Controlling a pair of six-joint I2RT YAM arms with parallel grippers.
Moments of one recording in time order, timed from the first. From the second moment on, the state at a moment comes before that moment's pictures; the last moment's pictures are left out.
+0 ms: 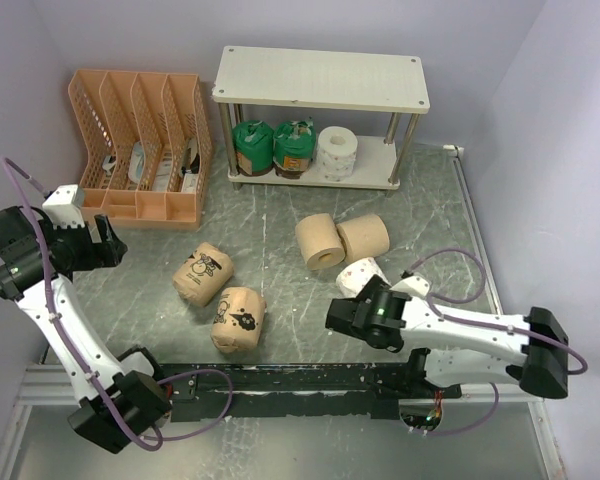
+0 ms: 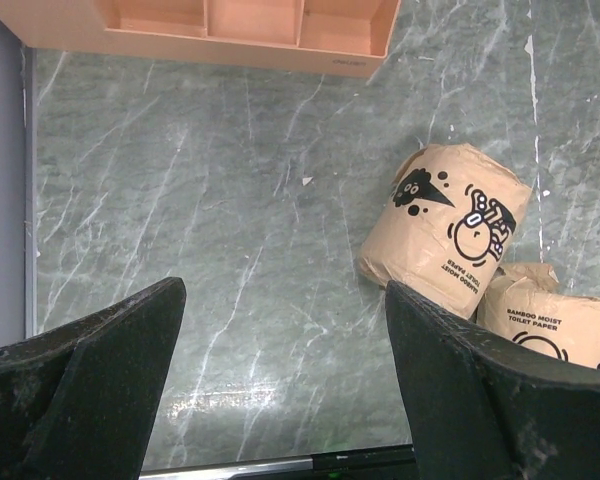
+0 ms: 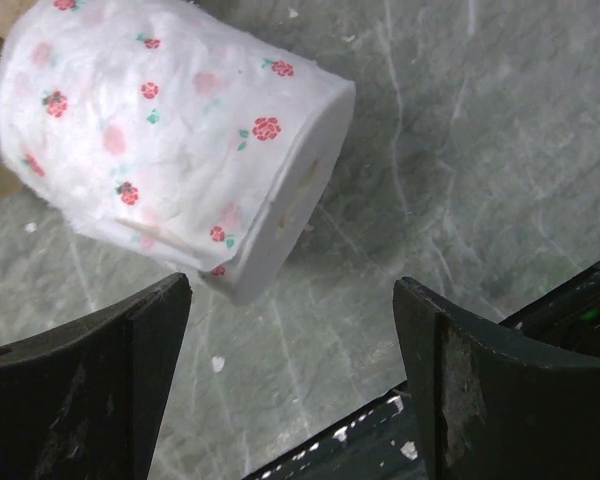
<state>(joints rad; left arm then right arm) 0.70 0.96 1.12 -1.00 0.63 0.40 1.21 1.07 0.75 -1.32 0.77 1.95</state>
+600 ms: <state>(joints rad) 0.70 0.91 1.12 -1.00 0.64 0.40 1.23 1.36 0.78 -1.34 0.97 2.03</state>
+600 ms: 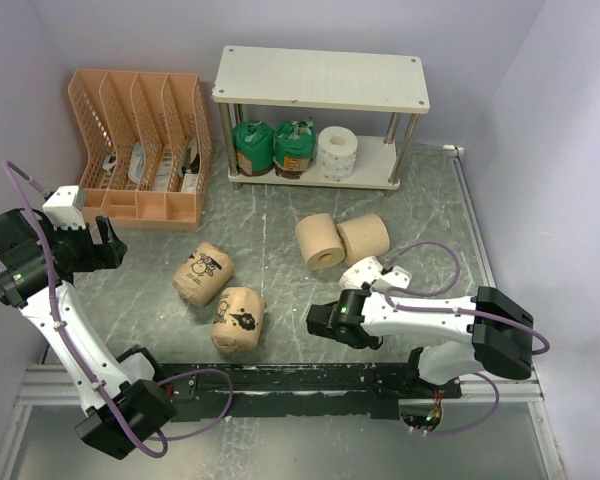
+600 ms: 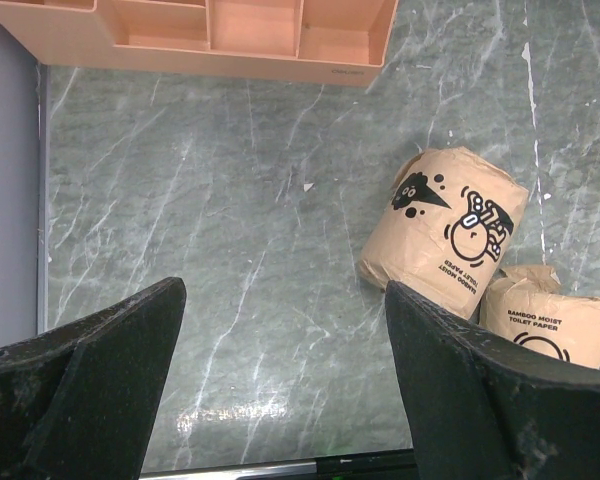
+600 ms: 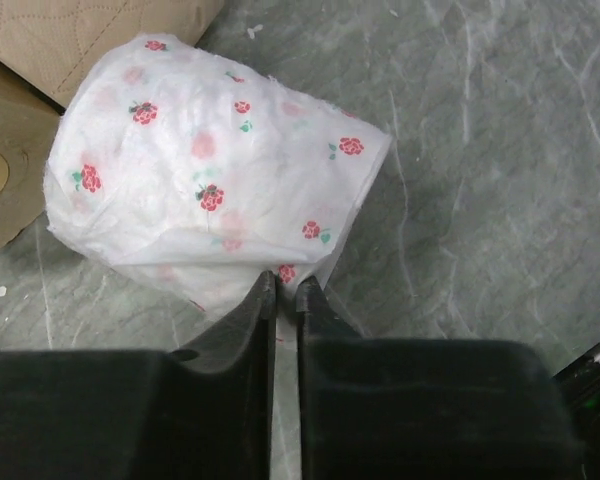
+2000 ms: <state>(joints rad) 0.70 0.85 1.12 -1.00 0.64 0.40 1.24 1.44 0.77 -1.40 1.15 2.04</state>
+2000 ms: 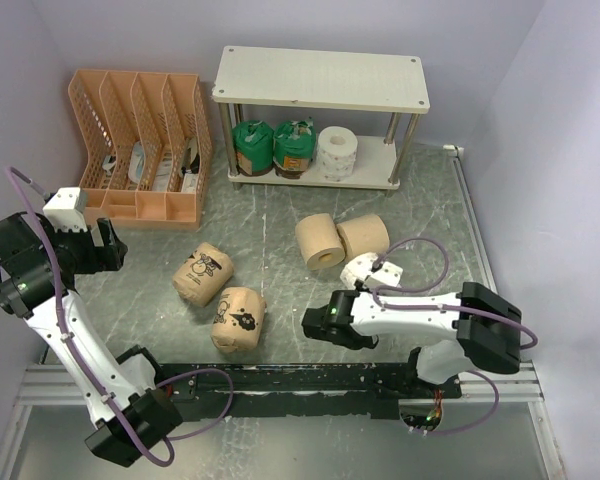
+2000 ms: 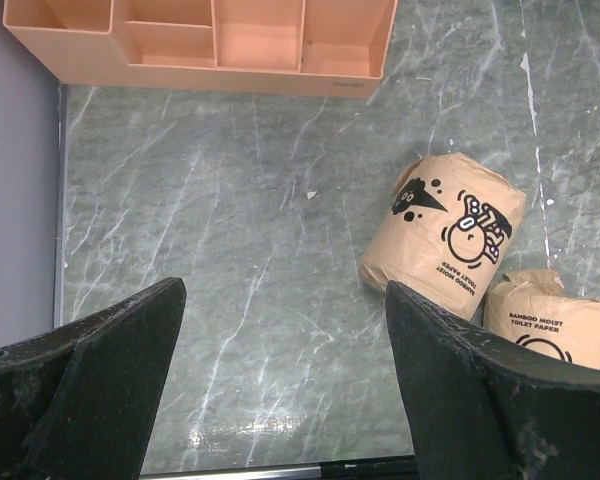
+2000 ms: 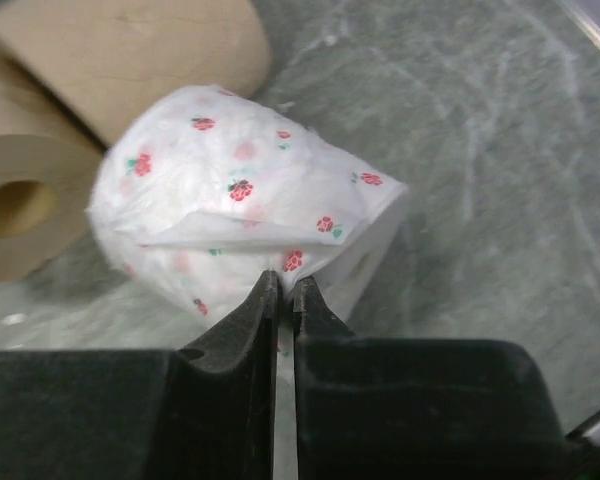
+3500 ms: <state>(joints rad) 0.70 0.85 1.12 -1.00 0.62 0.39 0.53 1.63 1.40 -0.02 0.76 -0.52</state>
